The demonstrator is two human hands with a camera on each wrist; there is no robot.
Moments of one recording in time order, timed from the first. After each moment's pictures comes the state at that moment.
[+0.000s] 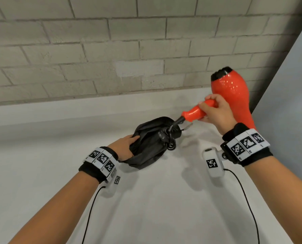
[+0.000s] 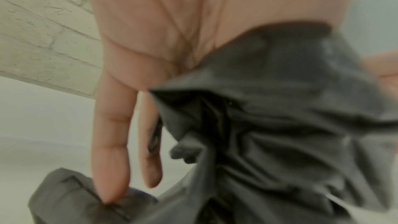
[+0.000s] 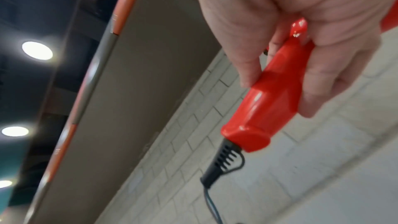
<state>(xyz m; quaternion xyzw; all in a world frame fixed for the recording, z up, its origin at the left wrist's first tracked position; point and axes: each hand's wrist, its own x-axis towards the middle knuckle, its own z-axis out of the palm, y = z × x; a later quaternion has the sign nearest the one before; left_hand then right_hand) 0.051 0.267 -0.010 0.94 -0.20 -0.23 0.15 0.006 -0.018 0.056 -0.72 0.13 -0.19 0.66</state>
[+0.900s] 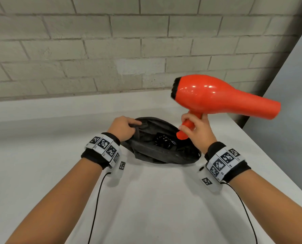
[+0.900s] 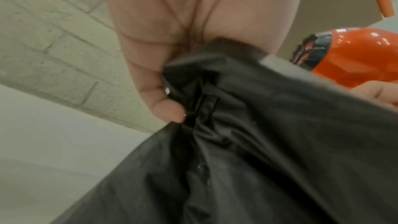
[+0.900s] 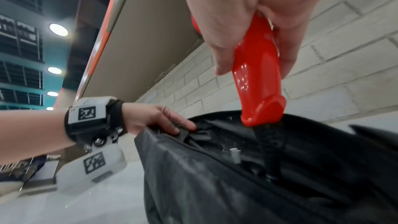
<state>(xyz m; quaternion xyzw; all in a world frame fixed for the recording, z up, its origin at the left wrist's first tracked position) 0.067 0.255 0.021 0.92 -0.13 -0.04 0.36 -0.013 0.025 0.014 -0.88 -0.01 -0.21 0.42</state>
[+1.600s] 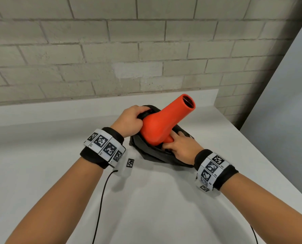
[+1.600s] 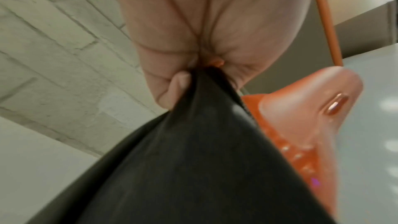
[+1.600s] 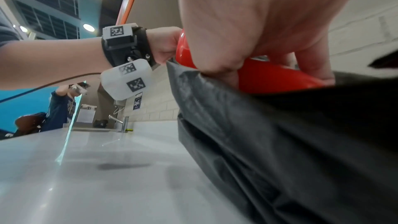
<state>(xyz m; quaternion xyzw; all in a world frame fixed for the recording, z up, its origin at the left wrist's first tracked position) 0.050 0.233 0.067 0.88 -0.23 -0.03 0.40 -0.018 0.046 0.004 -0.98 -0.17 0.02 0.05</state>
